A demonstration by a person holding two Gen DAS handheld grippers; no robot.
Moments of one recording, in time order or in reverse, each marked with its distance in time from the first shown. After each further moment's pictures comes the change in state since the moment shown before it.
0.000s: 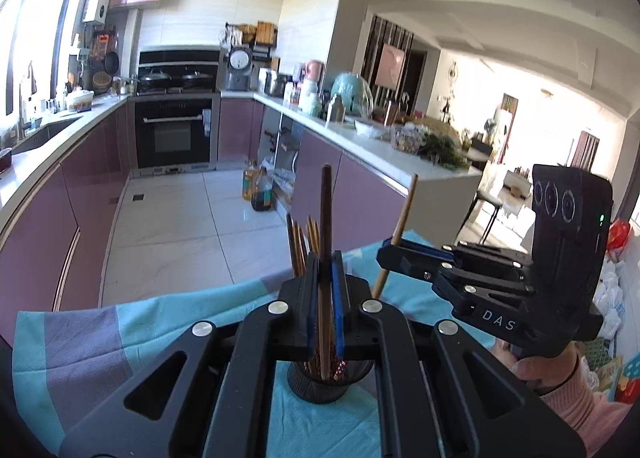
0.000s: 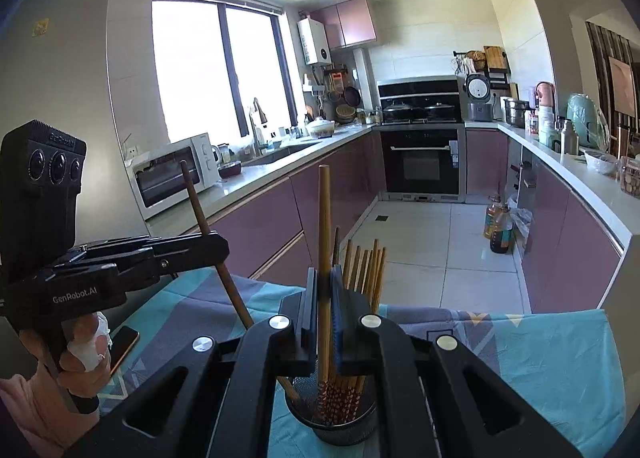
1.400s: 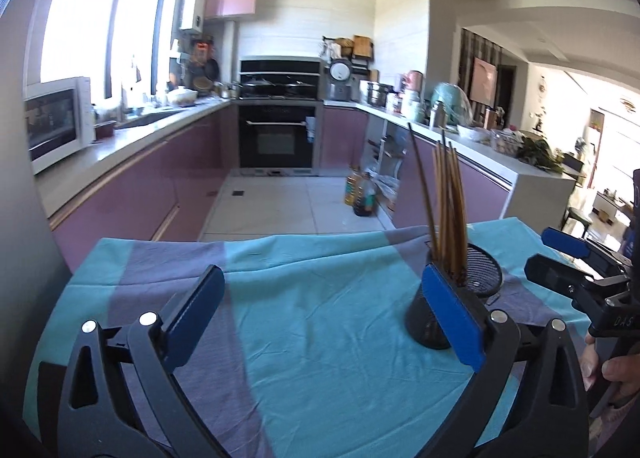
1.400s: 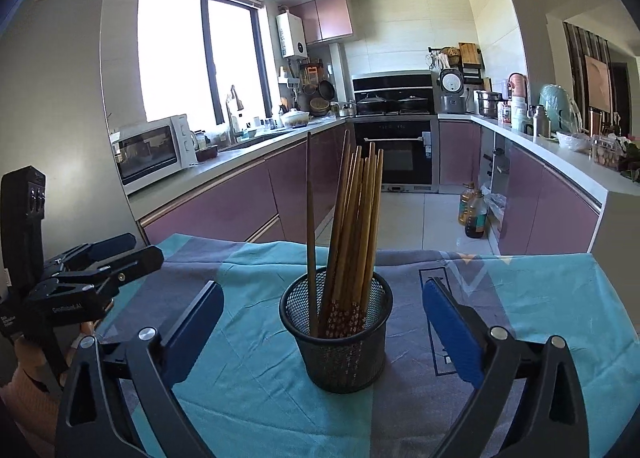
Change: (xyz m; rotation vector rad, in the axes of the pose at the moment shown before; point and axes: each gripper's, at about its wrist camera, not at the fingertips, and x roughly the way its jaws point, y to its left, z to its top) left arm -0.032 0.064 -0.111 -0.085 -0.105 0.400; right arm -0.010 0.021 -0.078 0.007 -0.051 -0.134
